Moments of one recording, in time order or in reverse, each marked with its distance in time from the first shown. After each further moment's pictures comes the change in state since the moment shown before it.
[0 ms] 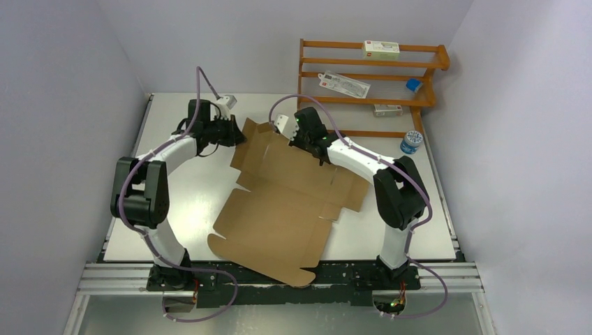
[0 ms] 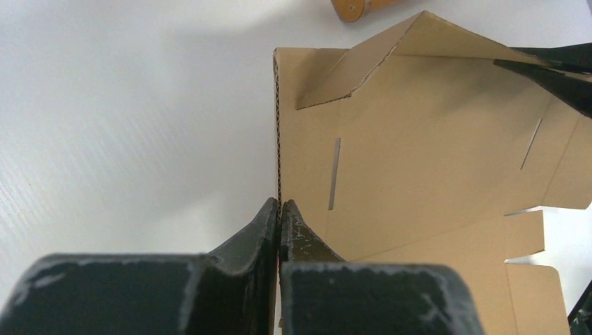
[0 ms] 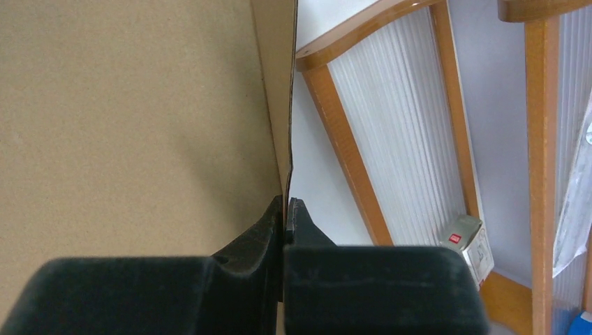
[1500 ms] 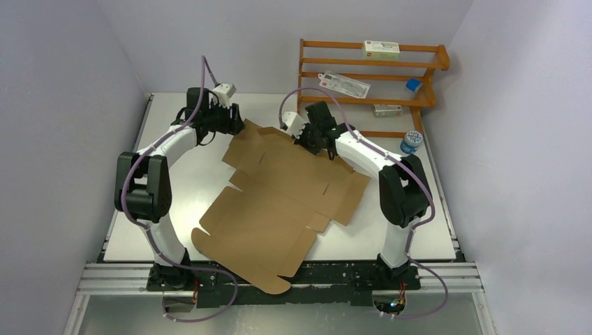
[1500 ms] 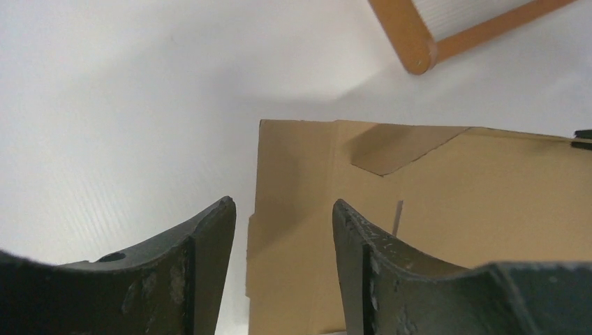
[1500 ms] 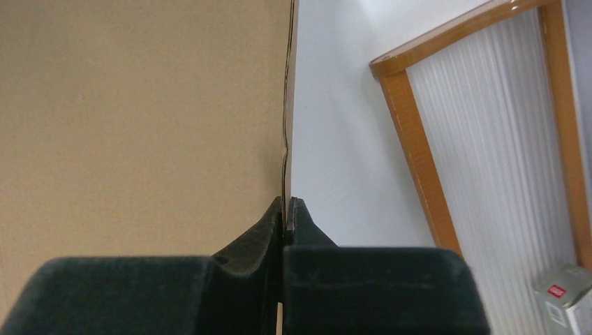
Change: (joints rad) left arm 0.004 0.031 0.131 0.005 -0.165 0.109; right arm -0.097 0.000 0.061 -0.174 -0.322 0.087
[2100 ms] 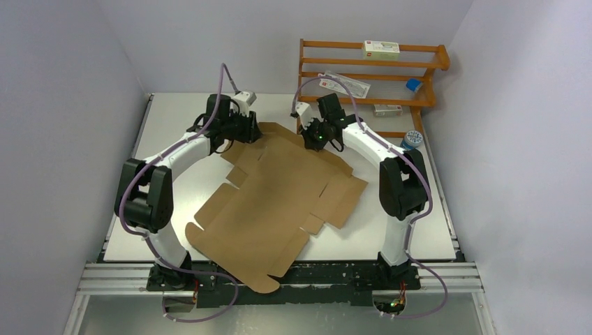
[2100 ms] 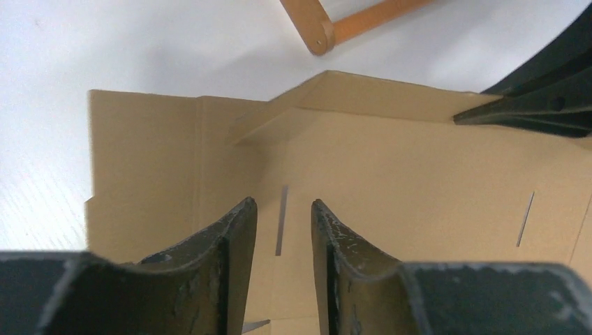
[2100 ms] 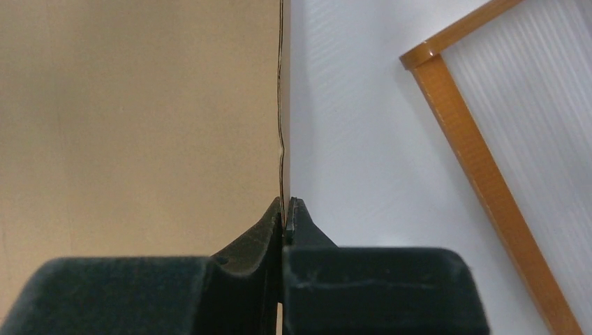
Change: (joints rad) left arm -0.160 -0.063 -0.064 -0.034 -0.031 -0.071; right arm -0.091 0.063 0.079 -0.066 -0.228 0.172
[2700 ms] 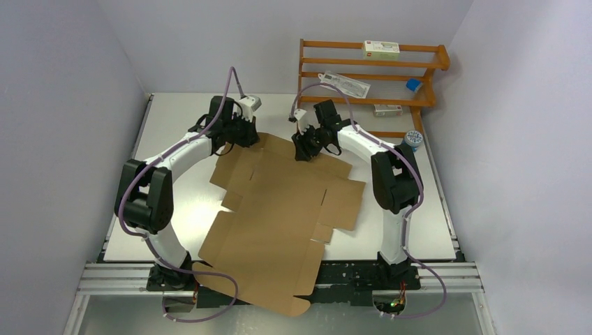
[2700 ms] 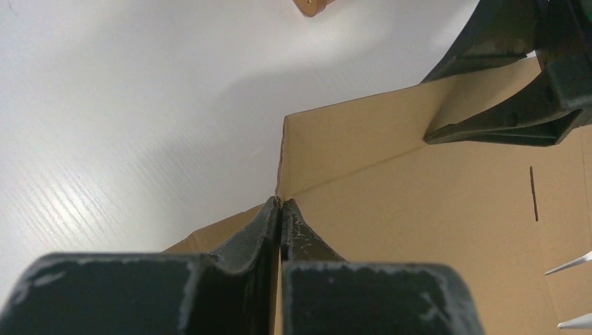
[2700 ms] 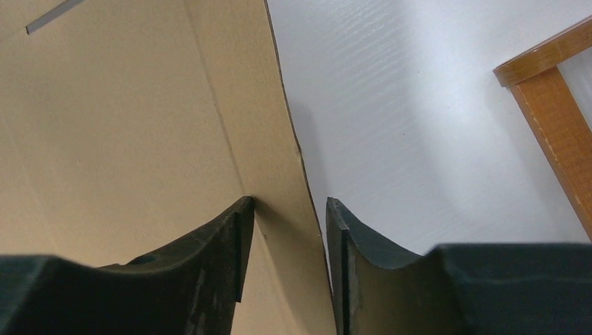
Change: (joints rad) left arm -0.014 -0.009 0.004 -0.078 -0.001 0.082; right arm -0.003 0.090 -0.013 0.056 -0.148 0.080
